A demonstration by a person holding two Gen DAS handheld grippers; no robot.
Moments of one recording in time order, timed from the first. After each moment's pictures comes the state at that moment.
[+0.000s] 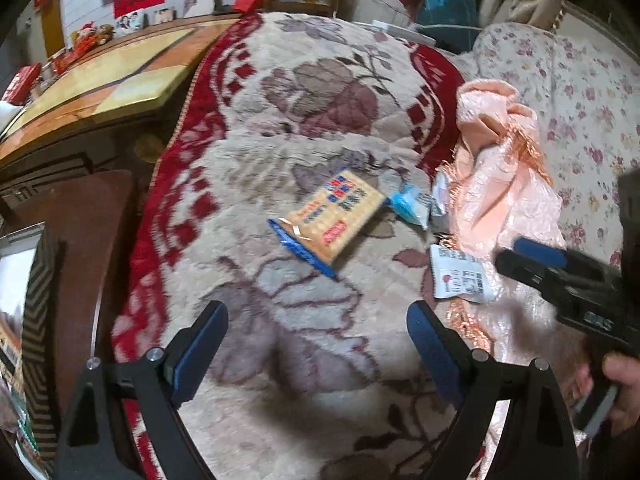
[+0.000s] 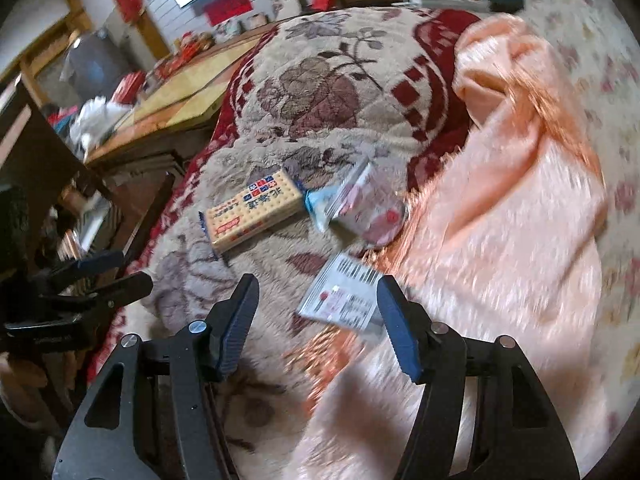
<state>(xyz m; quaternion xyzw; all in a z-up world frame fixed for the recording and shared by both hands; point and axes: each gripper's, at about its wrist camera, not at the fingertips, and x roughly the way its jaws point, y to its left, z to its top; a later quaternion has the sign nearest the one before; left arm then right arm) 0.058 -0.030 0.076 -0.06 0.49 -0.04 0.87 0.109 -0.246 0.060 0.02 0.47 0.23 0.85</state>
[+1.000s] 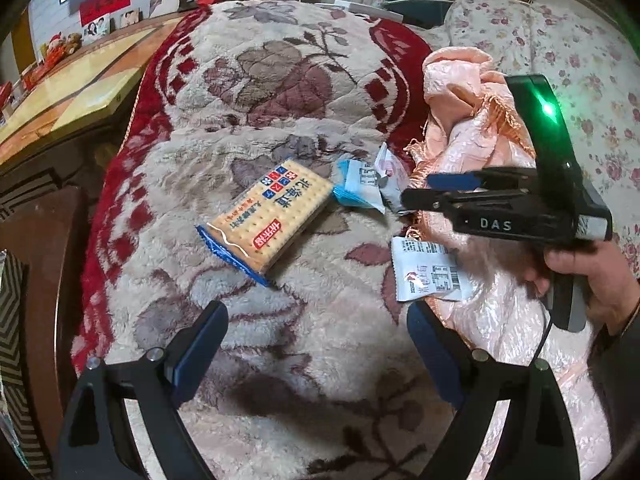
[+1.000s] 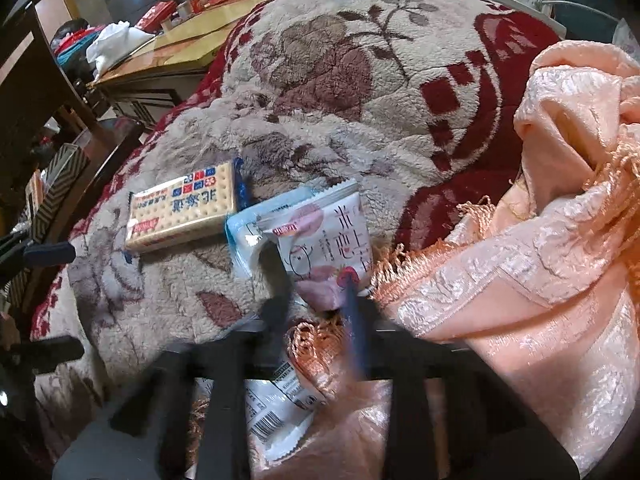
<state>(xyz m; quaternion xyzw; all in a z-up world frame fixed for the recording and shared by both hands) 0.077 -0.071 0.064 -0.04 0.51 -0.07 0.86 0.208 -0.240 0.017 -0.09 0.50 0.30 0.81</state>
